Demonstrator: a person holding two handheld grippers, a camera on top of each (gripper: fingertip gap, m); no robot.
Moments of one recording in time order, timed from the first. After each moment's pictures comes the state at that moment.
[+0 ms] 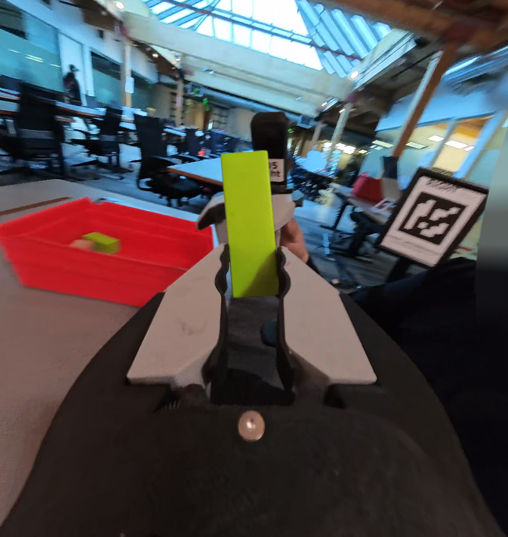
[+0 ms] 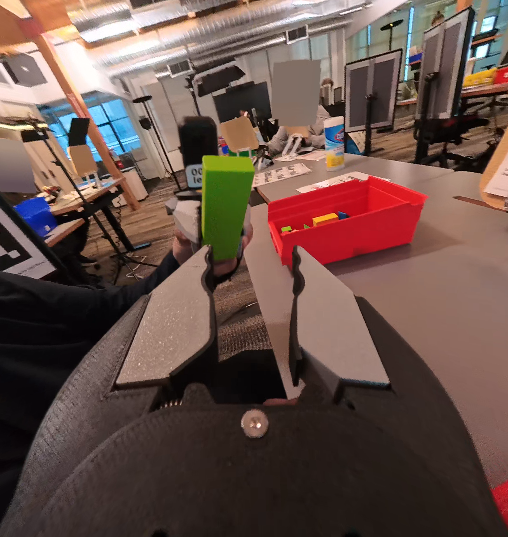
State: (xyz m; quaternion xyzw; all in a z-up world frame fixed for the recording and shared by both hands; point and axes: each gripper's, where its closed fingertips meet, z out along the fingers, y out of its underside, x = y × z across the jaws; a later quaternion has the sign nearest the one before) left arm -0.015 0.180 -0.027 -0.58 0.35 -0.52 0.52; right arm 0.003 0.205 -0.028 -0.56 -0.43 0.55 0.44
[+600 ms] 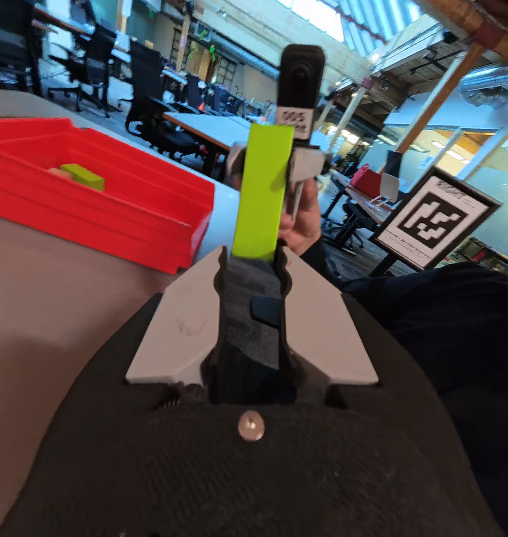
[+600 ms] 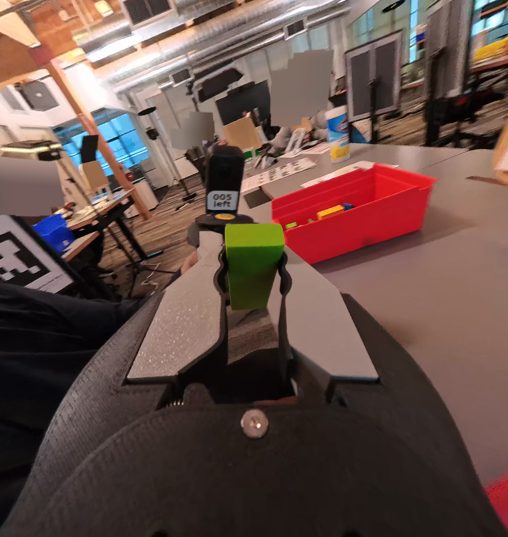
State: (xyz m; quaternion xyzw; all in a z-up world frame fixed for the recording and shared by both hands) left arm -0.001 0.196 -0.075 -0.65 0.31 -0.53 0.44; right arm 0.007 0.215 -0.032 -0.58 -0.41 0.57 0.42
